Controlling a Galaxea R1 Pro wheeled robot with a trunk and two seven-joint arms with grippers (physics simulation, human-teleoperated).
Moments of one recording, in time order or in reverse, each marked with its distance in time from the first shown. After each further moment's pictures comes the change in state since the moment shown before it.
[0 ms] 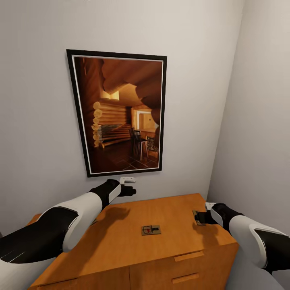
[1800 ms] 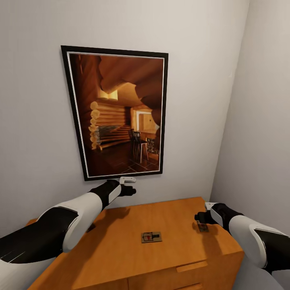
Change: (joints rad) left arm 0.000 0.000 0.000 0.006 -0.002 -0.023 0.000; right arm 0.000 0.001 0.000 -0.001 0.001 -0.002 0.000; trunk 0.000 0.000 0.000
